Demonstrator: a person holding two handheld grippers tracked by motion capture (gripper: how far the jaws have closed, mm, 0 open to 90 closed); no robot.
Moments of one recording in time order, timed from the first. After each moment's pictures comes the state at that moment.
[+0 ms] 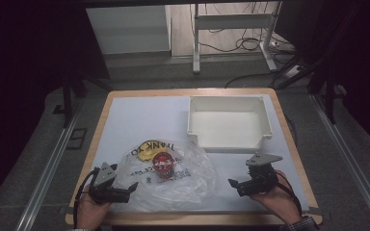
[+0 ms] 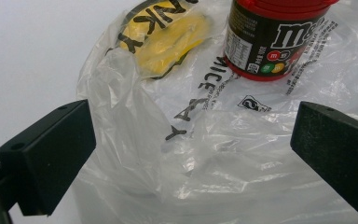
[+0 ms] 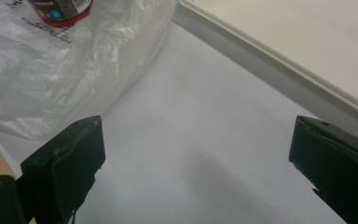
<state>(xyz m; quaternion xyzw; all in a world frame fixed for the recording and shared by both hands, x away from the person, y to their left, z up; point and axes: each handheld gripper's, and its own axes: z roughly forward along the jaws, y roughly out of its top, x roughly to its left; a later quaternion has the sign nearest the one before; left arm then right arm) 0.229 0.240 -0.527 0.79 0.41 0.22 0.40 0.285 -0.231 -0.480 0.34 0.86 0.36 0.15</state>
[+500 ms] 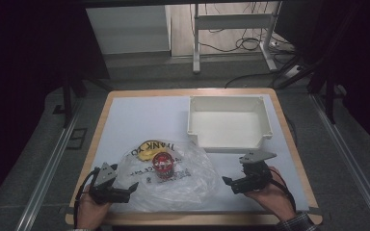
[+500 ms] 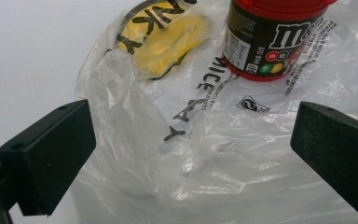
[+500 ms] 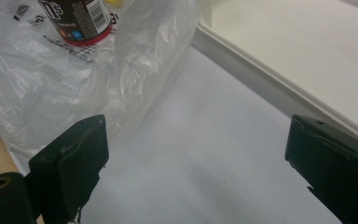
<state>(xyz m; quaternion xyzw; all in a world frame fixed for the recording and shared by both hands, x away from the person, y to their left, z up) 0.229 0.240 -0.527 0.79 0.41 0.22 0.40 0.289 -0.214 -0.472 0.32 0.86 0.37 0.15</state>
